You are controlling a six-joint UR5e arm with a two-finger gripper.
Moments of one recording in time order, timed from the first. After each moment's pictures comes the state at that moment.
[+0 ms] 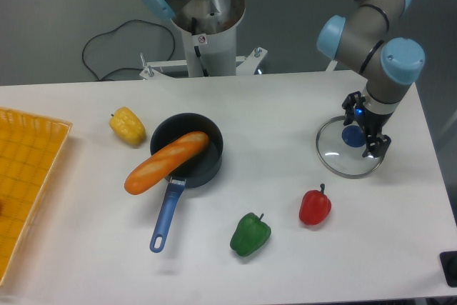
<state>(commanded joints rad) 2.93 -2.03 -1.72 -0.97 1.52 2.09</state>
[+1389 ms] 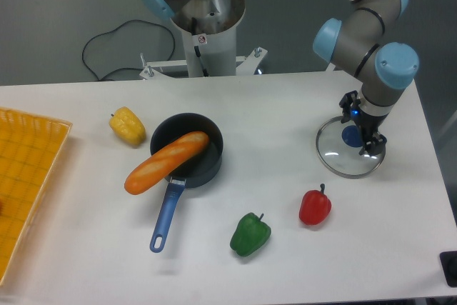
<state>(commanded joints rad) 2.92 -2.03 -1.73 -0.97 1.57 2.07</state>
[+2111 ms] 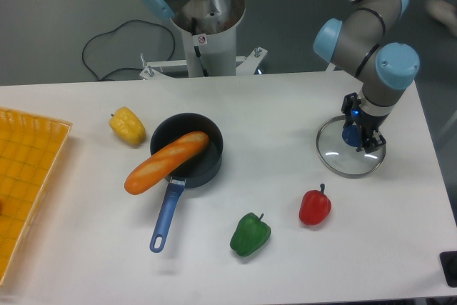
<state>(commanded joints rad) 2.92 -2.03 -1.72 -0.98 1.57 2.07</state>
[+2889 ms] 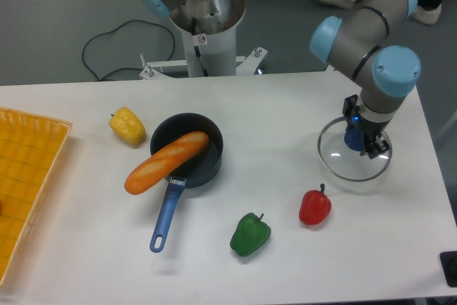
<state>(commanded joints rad) 2.77 -1.97 -1.56 -1.20 1.68 1.89</state>
